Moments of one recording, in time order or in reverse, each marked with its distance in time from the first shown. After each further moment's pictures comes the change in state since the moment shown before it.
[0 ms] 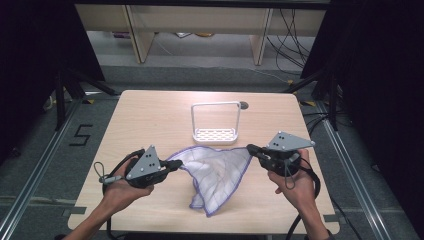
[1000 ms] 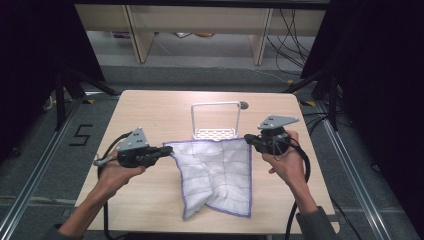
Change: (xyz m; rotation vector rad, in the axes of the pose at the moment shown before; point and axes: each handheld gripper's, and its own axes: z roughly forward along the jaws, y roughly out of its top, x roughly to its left) left arm 0.058 -0.033 0.025 0.019 -0.021 -0.261; right arm -0.046 0.002 0.056 0.163 -0.004 0.079
